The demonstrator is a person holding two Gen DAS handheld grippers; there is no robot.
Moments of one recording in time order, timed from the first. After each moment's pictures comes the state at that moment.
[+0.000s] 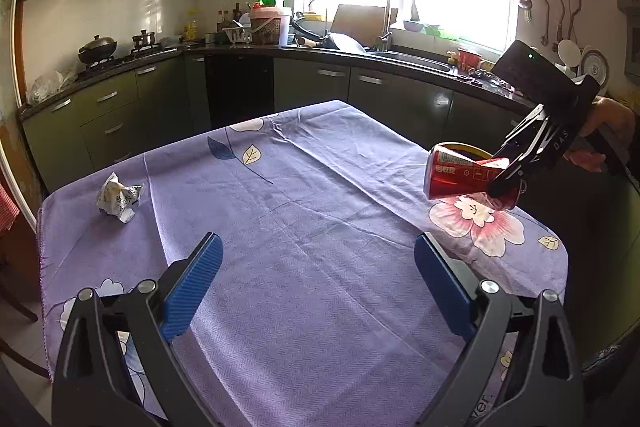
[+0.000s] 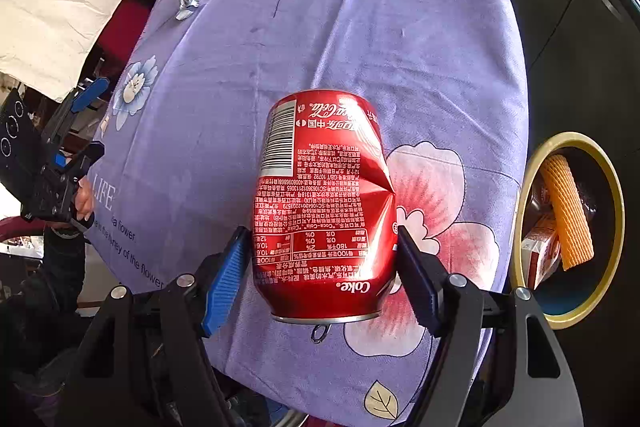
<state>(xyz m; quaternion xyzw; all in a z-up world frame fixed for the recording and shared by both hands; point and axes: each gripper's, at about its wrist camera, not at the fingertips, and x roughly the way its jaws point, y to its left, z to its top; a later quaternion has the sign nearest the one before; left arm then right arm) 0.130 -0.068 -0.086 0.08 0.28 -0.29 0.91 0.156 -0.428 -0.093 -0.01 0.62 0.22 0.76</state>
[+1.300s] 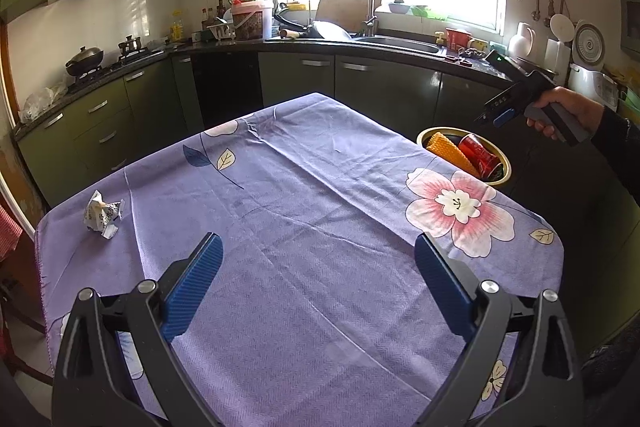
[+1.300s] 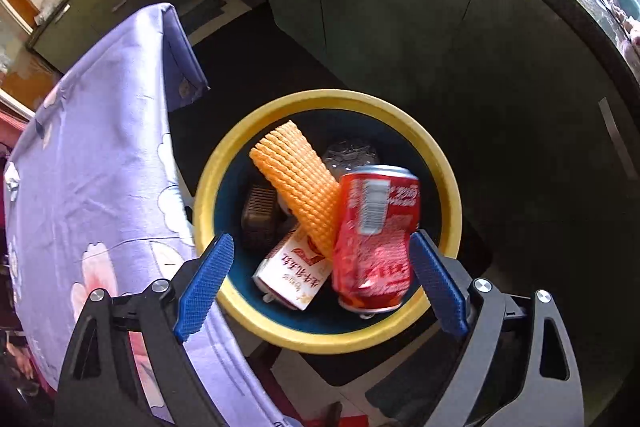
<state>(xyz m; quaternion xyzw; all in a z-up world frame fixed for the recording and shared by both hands) 0.125 -0.110 -0.080 0.11 0.30 -0.29 0.90 0.198 -0.661 -0.127 0.12 0.57 -0.07 0.81</state>
